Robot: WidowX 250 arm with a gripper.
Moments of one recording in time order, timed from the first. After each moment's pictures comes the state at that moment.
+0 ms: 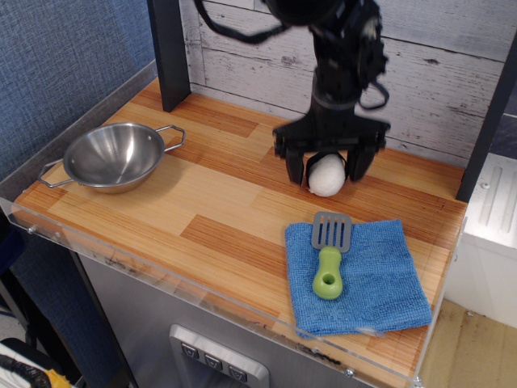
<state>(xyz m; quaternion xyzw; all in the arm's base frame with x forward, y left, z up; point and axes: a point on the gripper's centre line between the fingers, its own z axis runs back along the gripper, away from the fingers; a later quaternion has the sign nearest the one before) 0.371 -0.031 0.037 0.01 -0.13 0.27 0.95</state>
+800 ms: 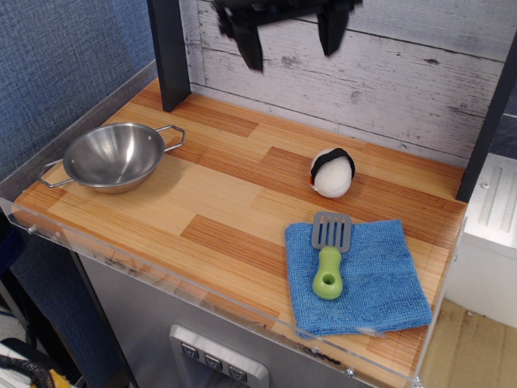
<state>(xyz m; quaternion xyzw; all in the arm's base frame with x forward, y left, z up) 0.331 -0.002 0.178 -0.03 -0.24 0.30 0.92</state>
